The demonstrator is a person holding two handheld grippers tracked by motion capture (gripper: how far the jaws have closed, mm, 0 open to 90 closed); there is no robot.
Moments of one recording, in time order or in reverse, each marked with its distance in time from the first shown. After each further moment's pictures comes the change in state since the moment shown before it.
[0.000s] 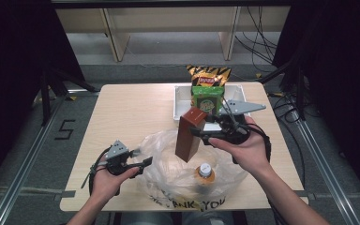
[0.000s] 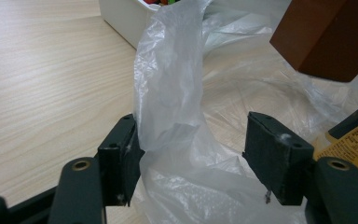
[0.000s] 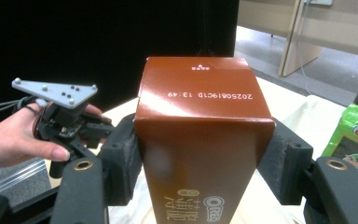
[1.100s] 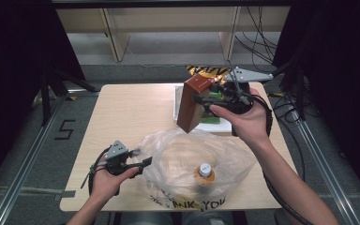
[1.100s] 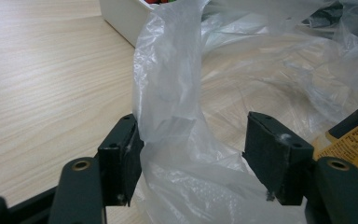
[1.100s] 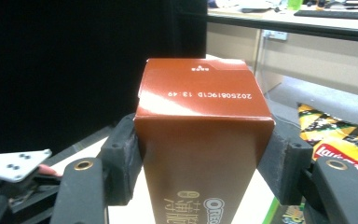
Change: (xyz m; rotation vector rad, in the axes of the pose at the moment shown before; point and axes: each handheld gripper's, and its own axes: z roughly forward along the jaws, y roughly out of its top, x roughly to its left) left arm 0.001 0.000 0.000 -0.001 -0.005 0.003; right arm -0.030 0.056 0.002 -0.099 -0.110 0.006
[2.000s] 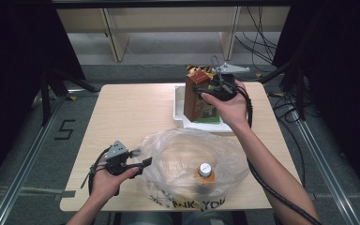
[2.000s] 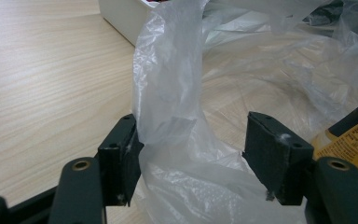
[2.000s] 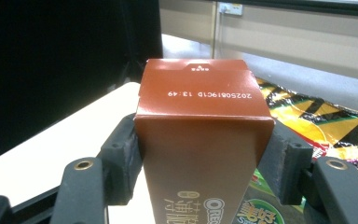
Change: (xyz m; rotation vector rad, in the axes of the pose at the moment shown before) left arm 0.001 -0.001 0.000 0.008 -0.002 0.000; right arm -0.055 -0.020 0.072 0.068 -0.187 0.040
